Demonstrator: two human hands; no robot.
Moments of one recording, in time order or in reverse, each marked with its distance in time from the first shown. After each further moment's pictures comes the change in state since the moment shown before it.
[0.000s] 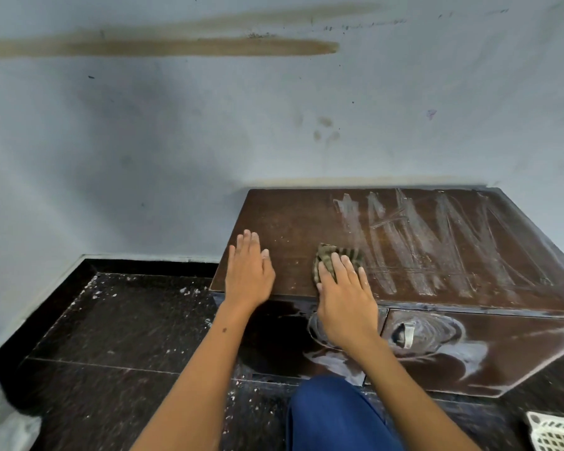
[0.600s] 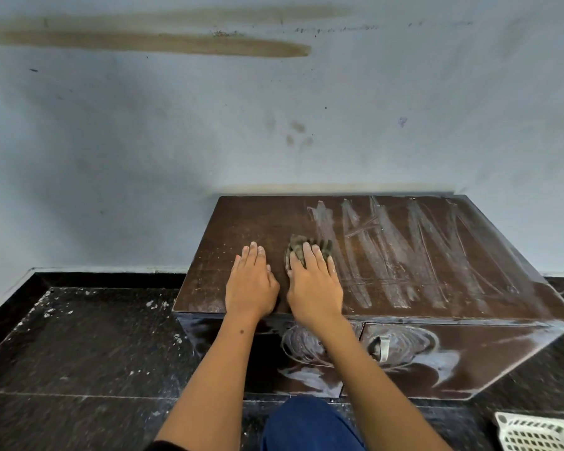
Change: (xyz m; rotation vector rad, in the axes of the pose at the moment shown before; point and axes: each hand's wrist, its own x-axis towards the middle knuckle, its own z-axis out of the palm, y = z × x) left_hand 0.016 0.023 0.041 0.158 -0.069 0.094; right_hand 0.047 -0.006 0.001 0.063 -0.034 0.043
